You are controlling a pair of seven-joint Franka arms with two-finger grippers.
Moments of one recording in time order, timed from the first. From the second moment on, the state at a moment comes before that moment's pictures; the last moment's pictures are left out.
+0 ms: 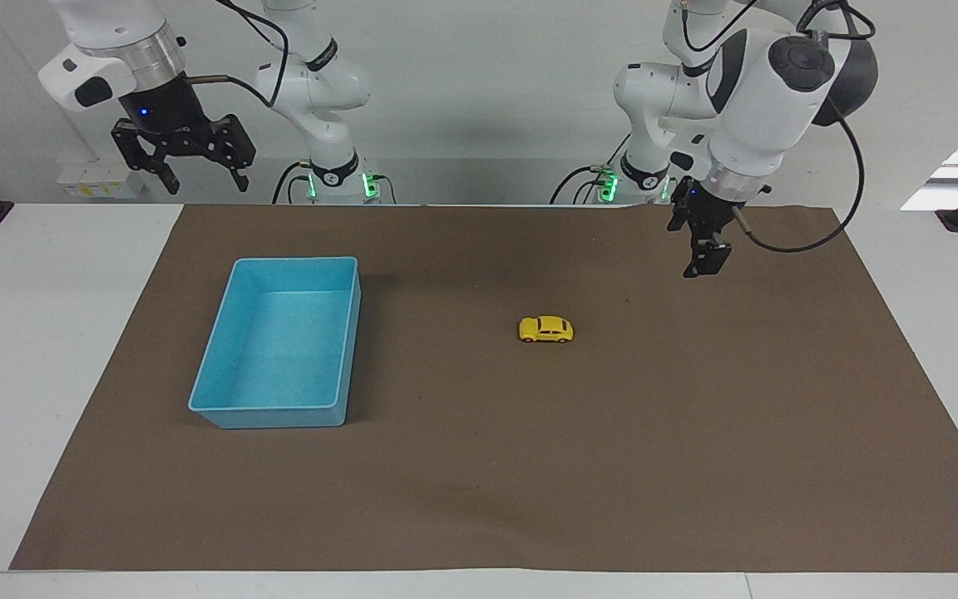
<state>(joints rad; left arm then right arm) -0.30 -0.04 0.00 -1.85 -0.05 1.79 1.31 0.05 0.01 -0.07 -1.40 0.02 1.42 -0.03</state>
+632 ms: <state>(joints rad) -0.50 0.10 -0.01 -2.03 -0.06 2.19 1.22 0.05 0.01 -0.07 -1.40 0.02 1.42 -0.03</state>
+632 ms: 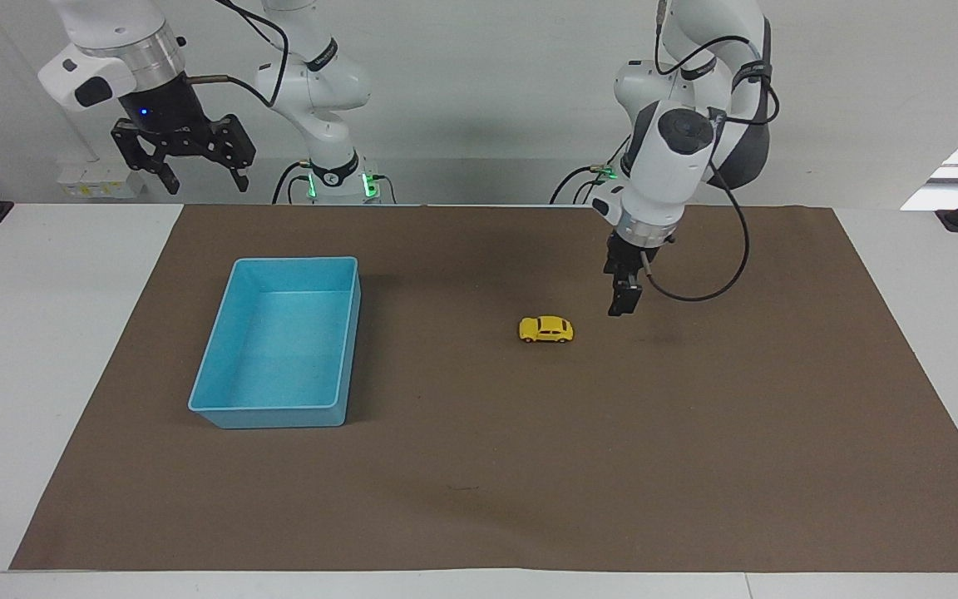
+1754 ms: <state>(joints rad) -0.63 0.24 0.01 -2.12 -0.06 2.44 1.06 0.05 0.01 -0.07 -1.40 0.02 1.42 -0.03</state>
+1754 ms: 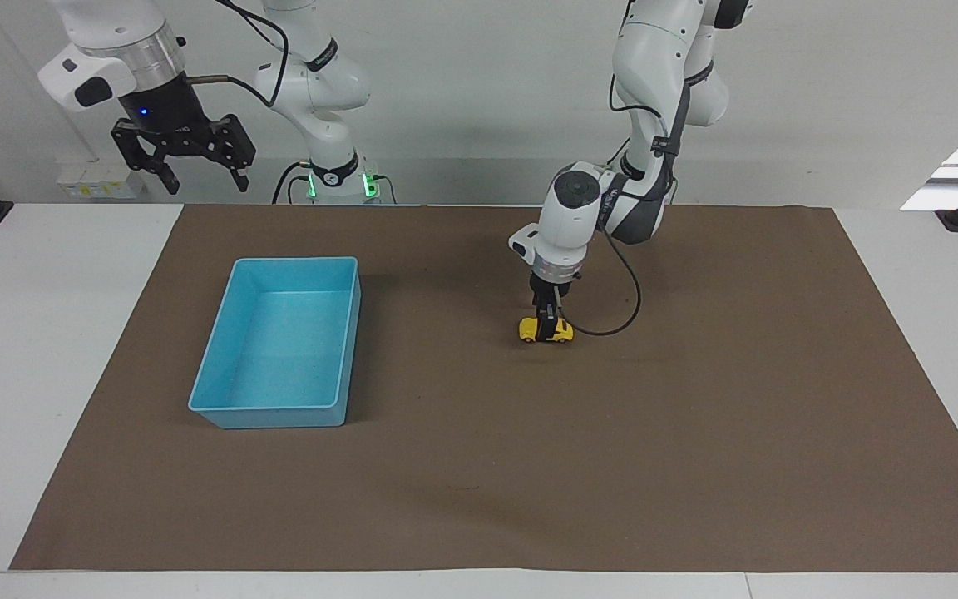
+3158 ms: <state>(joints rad) -0.51 0.22 0.03 -2.13 -0.06 2.39 1.17 0.05 -0.03 -0.06 -1.41 0.05 1.41 -0.03</state>
